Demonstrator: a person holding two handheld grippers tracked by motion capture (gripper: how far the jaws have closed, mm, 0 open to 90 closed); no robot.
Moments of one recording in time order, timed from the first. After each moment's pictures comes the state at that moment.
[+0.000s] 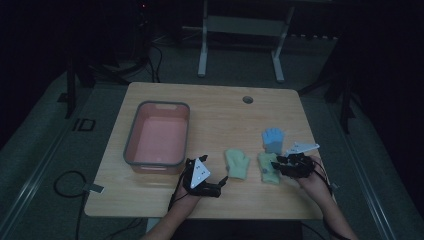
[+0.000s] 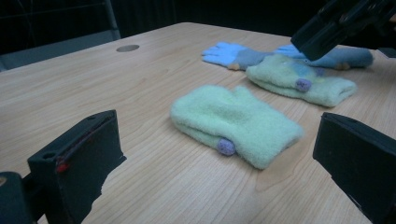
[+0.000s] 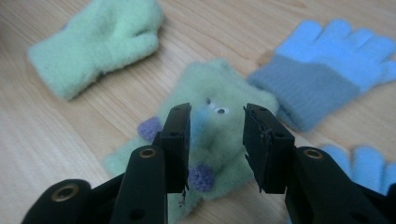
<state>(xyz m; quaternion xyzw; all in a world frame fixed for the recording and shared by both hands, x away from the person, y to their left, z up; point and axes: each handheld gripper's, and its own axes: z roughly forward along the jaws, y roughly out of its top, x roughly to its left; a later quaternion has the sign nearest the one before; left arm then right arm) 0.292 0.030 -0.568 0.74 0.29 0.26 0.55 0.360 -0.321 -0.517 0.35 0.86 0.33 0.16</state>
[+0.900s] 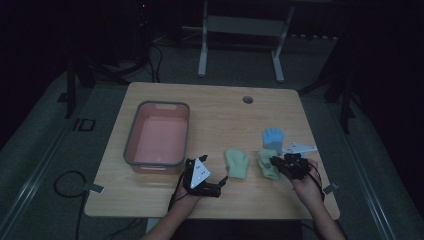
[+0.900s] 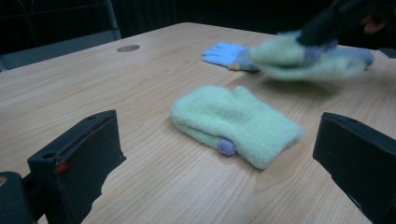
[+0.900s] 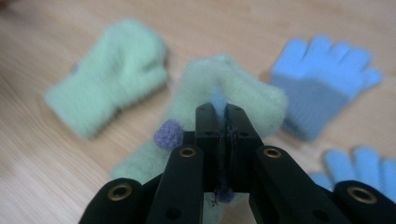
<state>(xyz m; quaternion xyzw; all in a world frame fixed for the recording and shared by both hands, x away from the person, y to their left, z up) 0.292 0.030 -0.569 0.74 0.29 0.26 0.55 0.342 -0.294 -0.501 0.41 0.83 0.33 0.20</state>
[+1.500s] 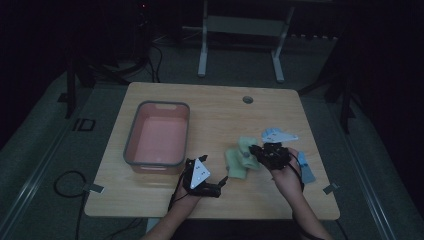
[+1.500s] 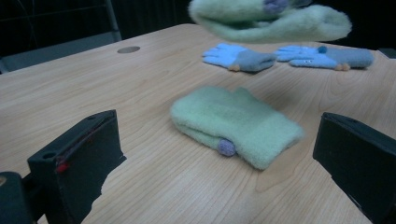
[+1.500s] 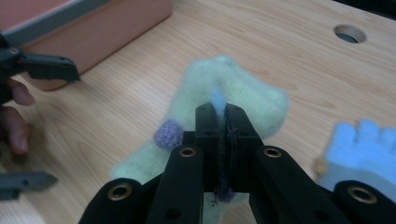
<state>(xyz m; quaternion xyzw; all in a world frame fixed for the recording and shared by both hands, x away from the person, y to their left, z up) 0.291 0.030 -0.568 0.74 0.29 0.26 0.55 0.345 -0.221 -0.462 0.38 0.82 0.38 0.20</state>
